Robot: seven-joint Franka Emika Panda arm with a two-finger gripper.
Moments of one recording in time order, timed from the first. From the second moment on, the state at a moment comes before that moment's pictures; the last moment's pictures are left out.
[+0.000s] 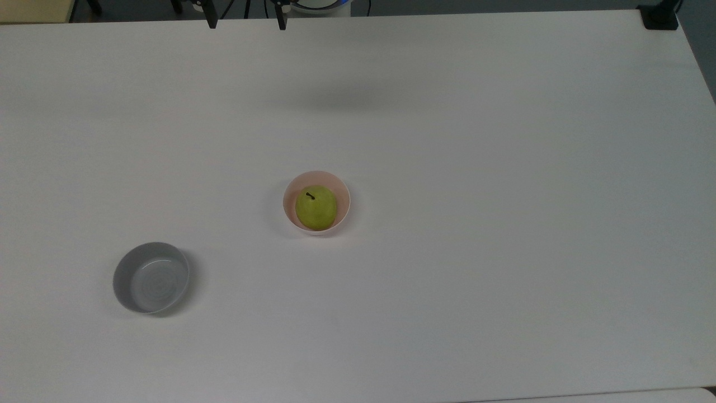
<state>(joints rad) 0.01 -0.03 -0.09 -1.64 0.06 1.70 -0.04</state>
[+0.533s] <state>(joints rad) 0.01 -0.03 -0.09 -1.64 0.06 1.70 -0.17</state>
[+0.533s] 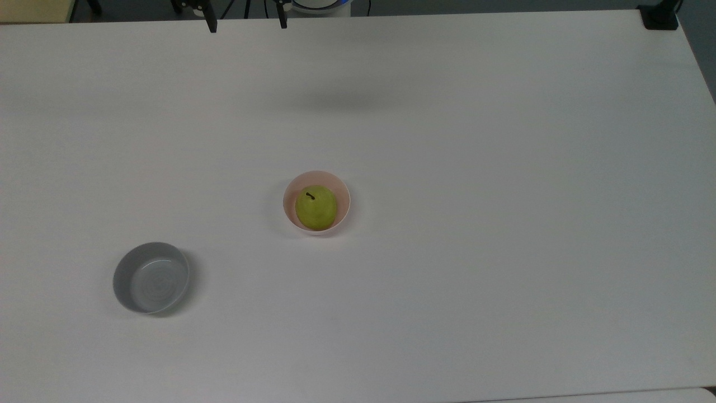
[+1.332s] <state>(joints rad) 0.04 0.13 -0.09 -1.65 0.06 1.84 -0.40</state>
